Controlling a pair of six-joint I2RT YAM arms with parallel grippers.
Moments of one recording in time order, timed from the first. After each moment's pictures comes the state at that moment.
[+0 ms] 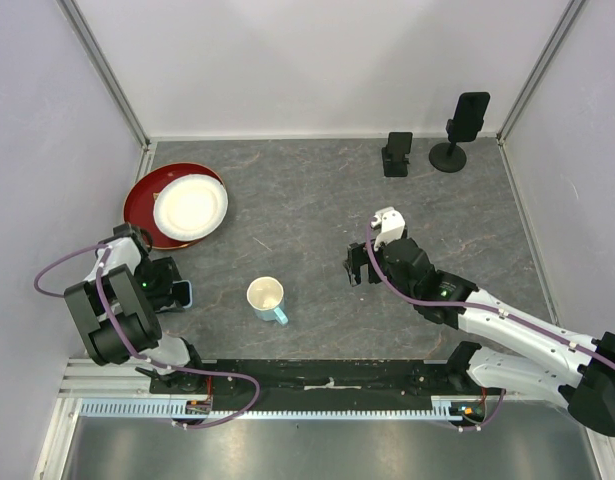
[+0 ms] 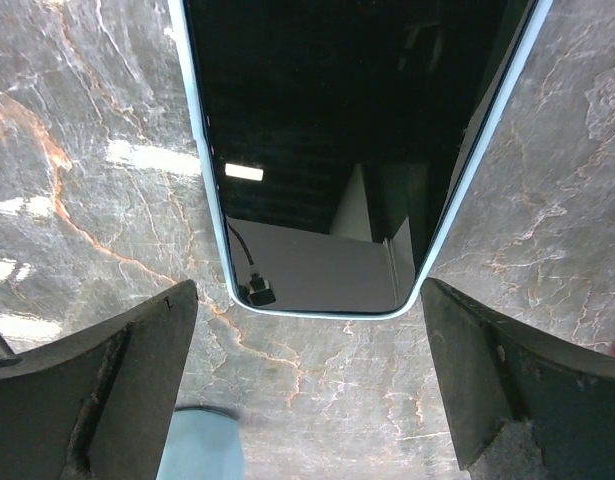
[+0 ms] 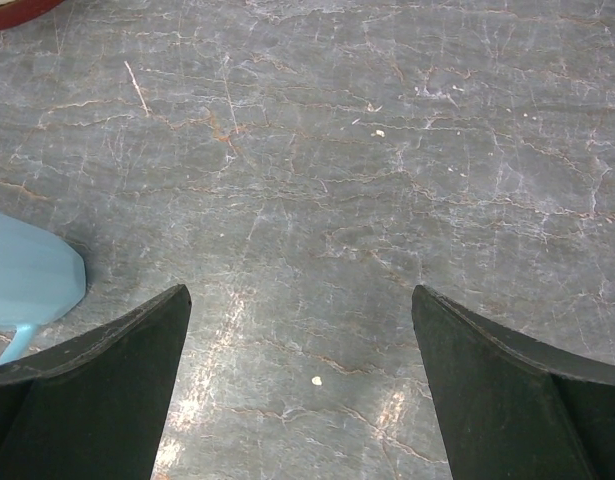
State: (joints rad) left arm 0.47 1.48 0.83 -0.94 -0.05 -1.36; right arm 0.87 0.99 0.66 -0.13 0.34 0.31
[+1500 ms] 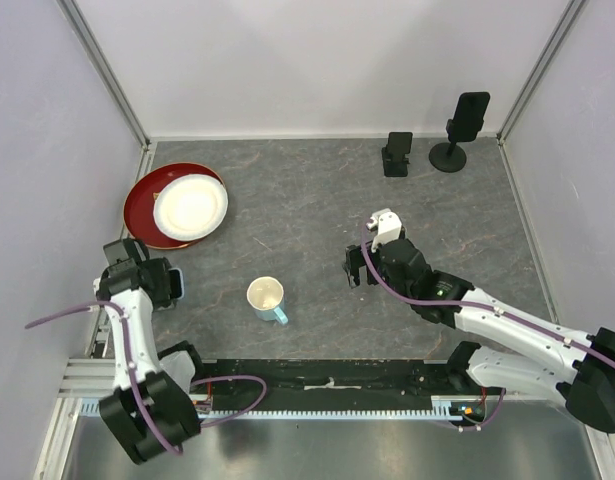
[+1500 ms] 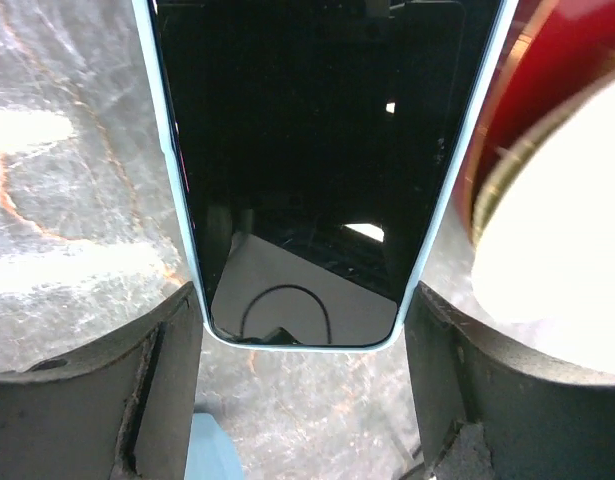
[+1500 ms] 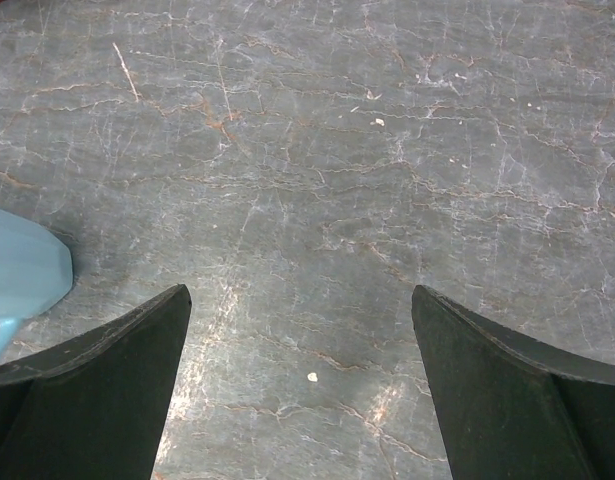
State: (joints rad) left arm 0.47 0.97 0.65 -0.84 -0.06 -1.34; right arm 0.87 1.01 0.65 -0.13 0.34 0.30
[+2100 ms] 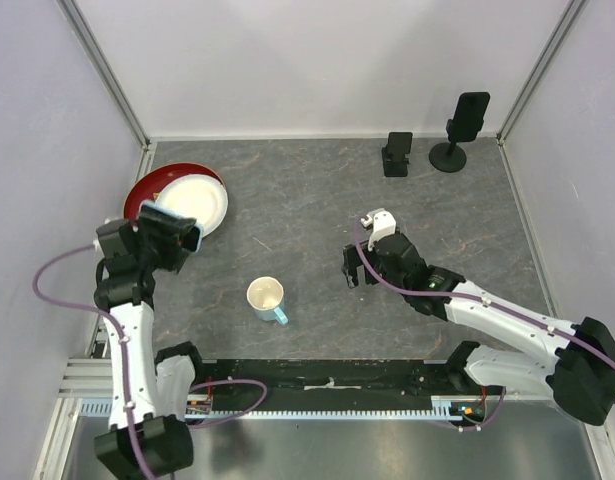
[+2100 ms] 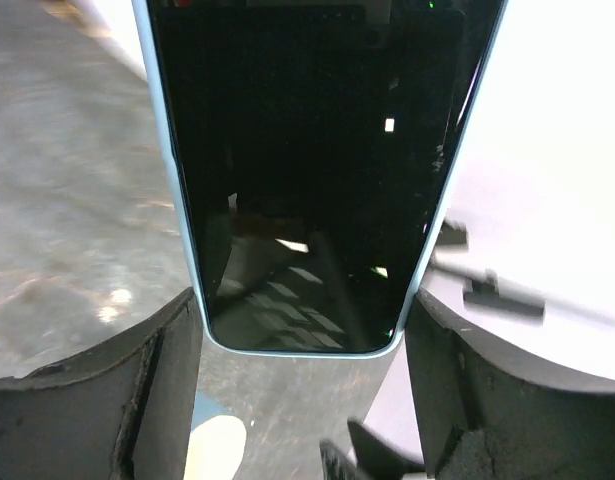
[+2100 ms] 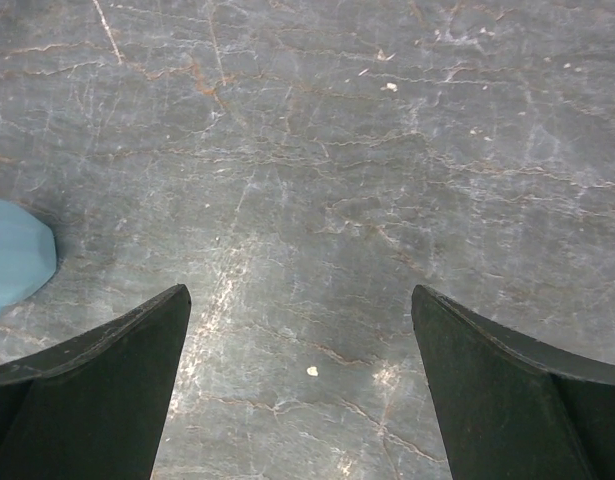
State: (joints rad) left arm 0.36 0.77 0.74 -0.62 0.31 -1.09; right arm 0.82 1.09 0.65 -0.12 0.26 0.30
